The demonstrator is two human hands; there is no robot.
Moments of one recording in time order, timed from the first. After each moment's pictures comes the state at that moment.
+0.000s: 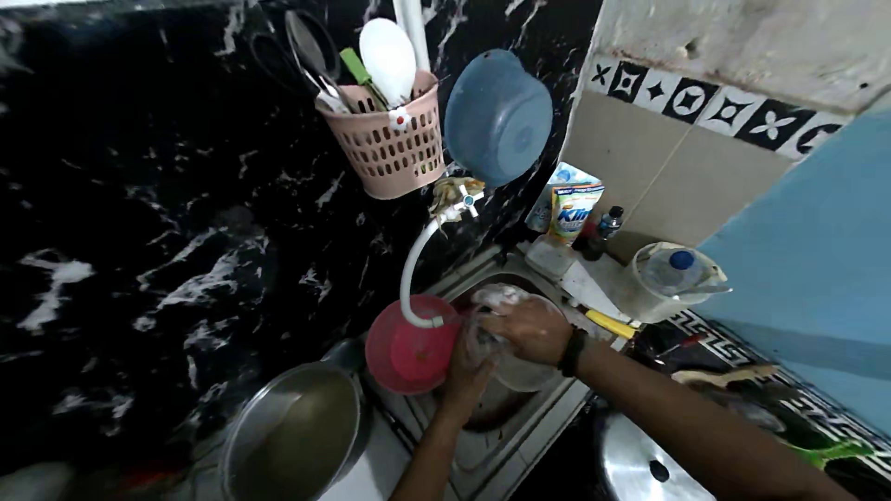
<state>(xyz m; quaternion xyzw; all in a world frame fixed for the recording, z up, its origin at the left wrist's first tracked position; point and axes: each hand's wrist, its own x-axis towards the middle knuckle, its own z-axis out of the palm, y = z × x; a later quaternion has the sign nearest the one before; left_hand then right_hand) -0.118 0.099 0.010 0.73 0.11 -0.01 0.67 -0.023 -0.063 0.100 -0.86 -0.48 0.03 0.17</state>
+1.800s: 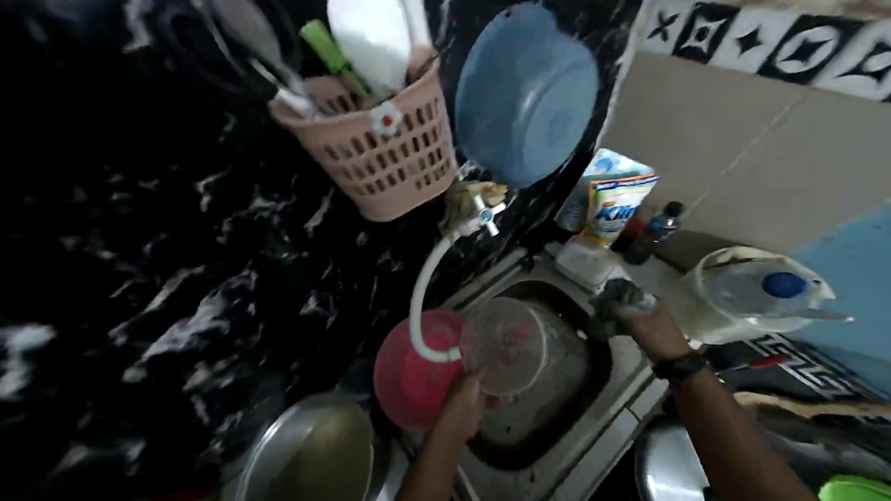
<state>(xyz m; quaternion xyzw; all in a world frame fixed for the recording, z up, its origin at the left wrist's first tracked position) -0.070 0.124 0.011 0.52 0.44 -0.16 0.72 0.041 -0.155 0.021 -0.80 0.10 0.06 0.59</state>
